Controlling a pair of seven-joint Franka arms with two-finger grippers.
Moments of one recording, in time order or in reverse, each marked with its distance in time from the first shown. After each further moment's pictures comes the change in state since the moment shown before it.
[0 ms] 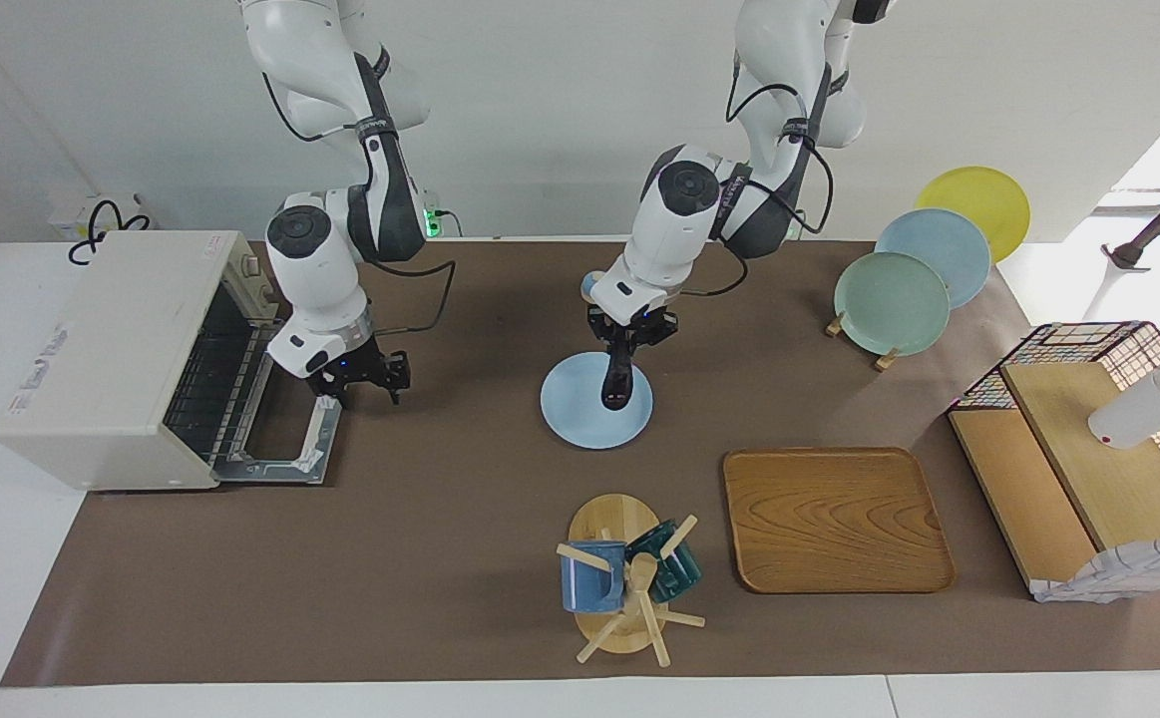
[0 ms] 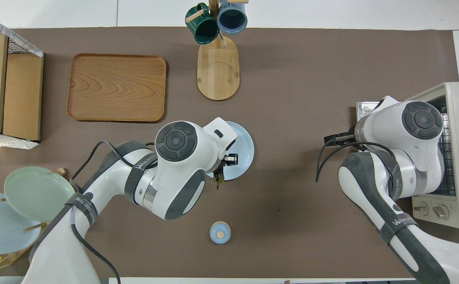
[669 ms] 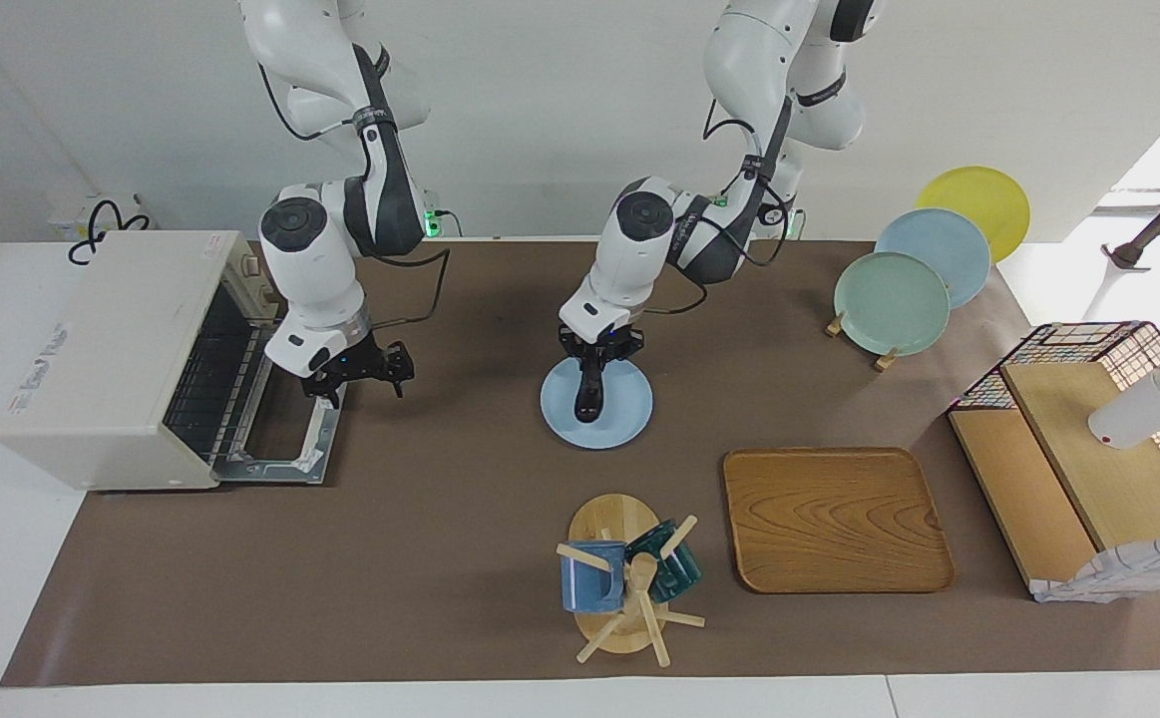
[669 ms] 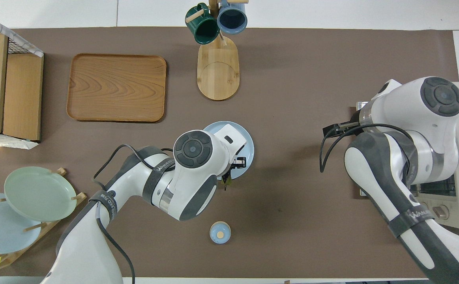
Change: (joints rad) left arm -0.033 0.049 0.009 -0.010 0.000 0.065 -0.029; right arm 0.005 0.010 0.004 0.162 0.110 -0.189 -0.027
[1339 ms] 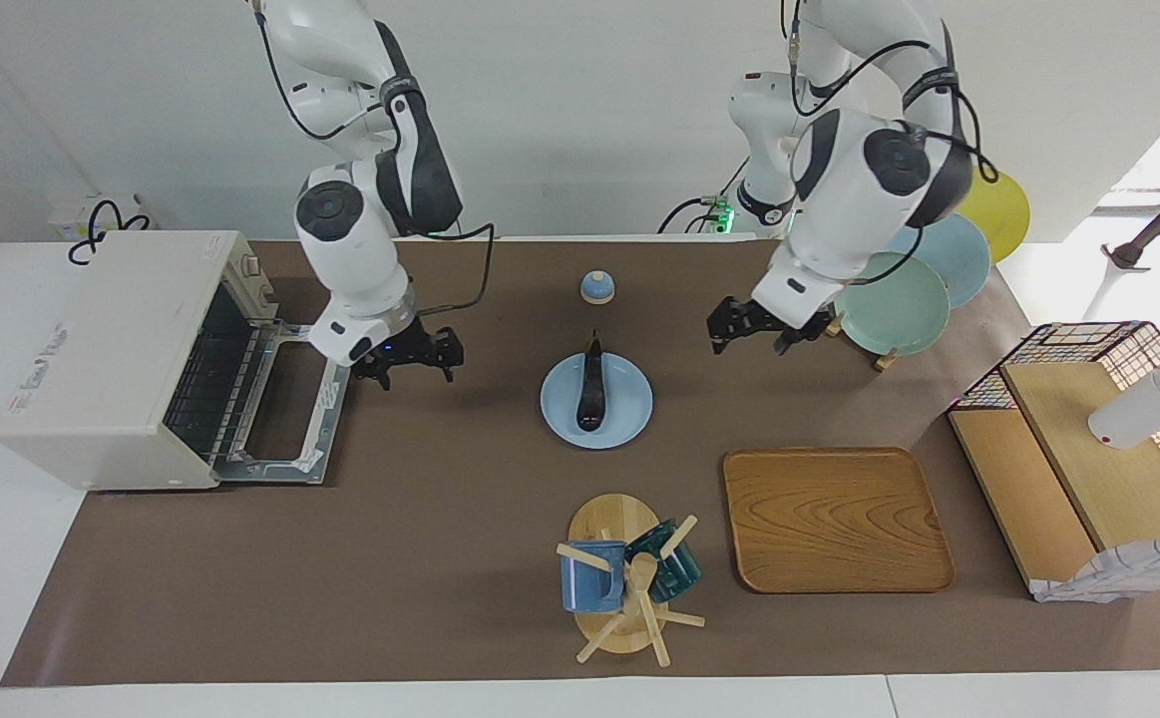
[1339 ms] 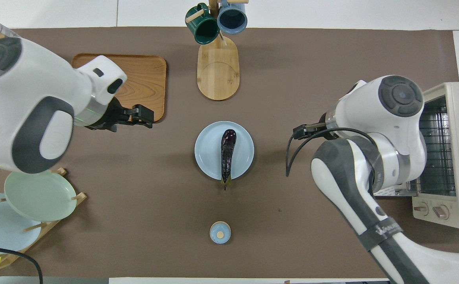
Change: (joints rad) left arm 0.422 -0.176 0.030 0.223 0.000 -0.494 0.323; right arm 0.171 0.015 0.004 0.066 0.009 -0.028 0.168
